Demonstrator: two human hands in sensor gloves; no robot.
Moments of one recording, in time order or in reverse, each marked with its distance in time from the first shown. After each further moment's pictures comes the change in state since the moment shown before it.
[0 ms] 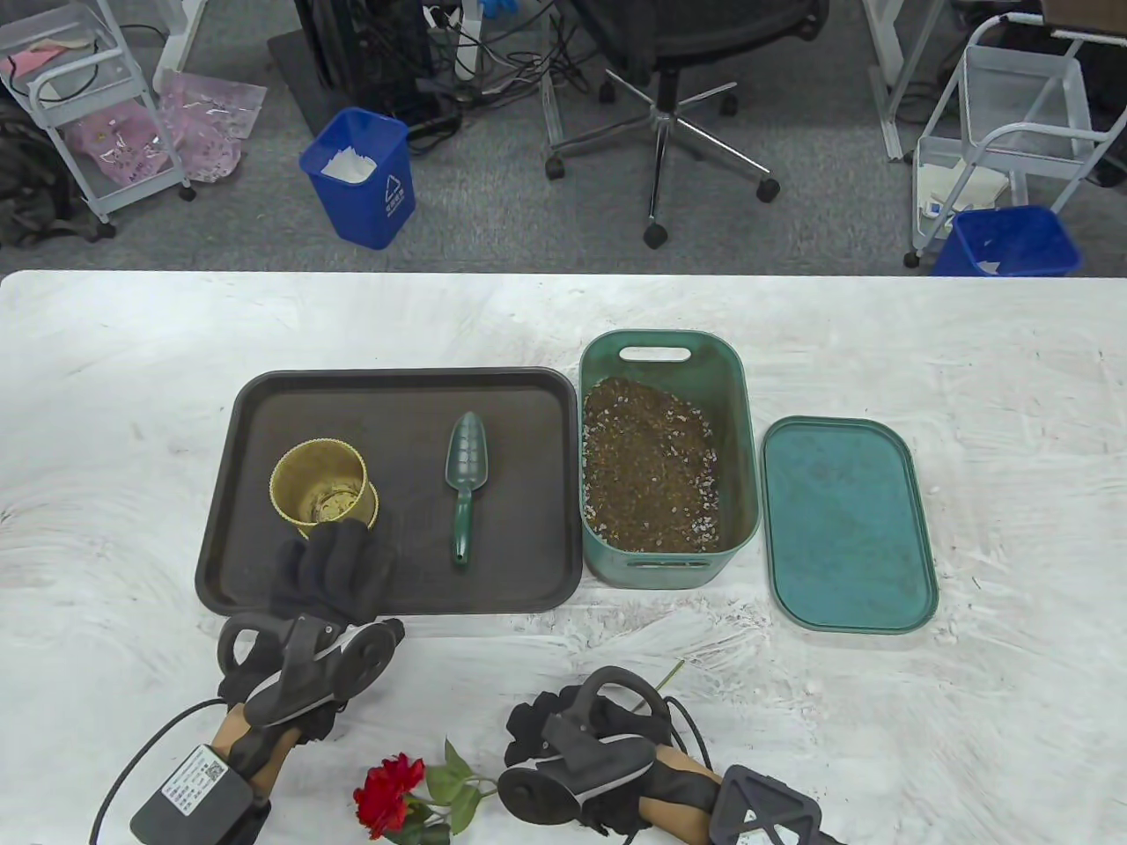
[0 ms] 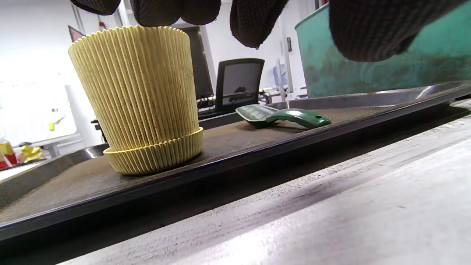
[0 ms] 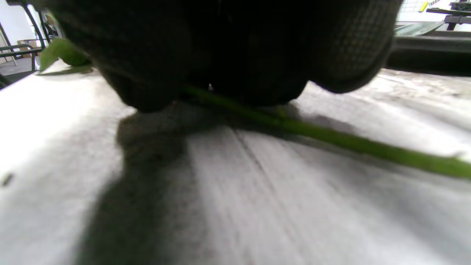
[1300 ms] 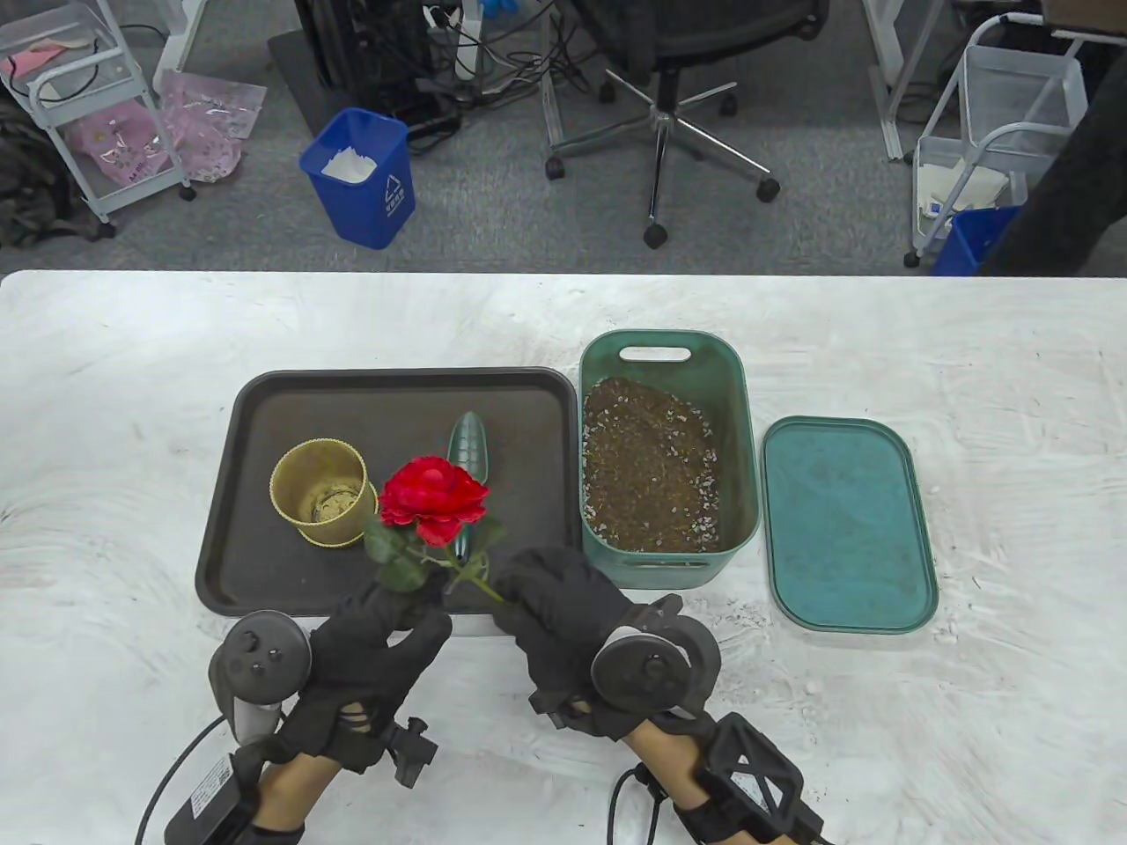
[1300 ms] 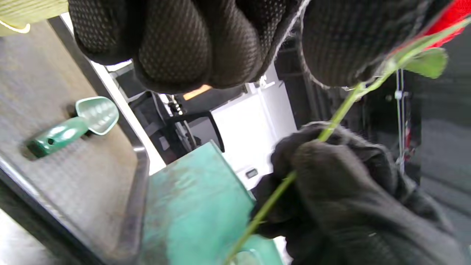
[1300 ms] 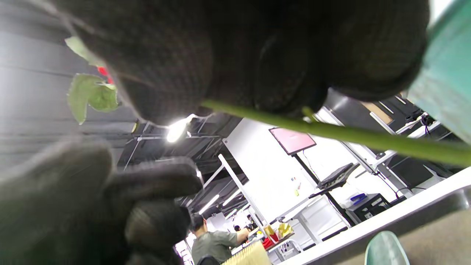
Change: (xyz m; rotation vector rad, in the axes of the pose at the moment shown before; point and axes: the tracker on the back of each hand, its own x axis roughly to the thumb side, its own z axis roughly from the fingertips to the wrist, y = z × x) left_hand 0.005 0.020 0.015 0.209 0.084 1.347; right_hand -0.066 -0.090 0.018 -1.048 0.385 -0.517
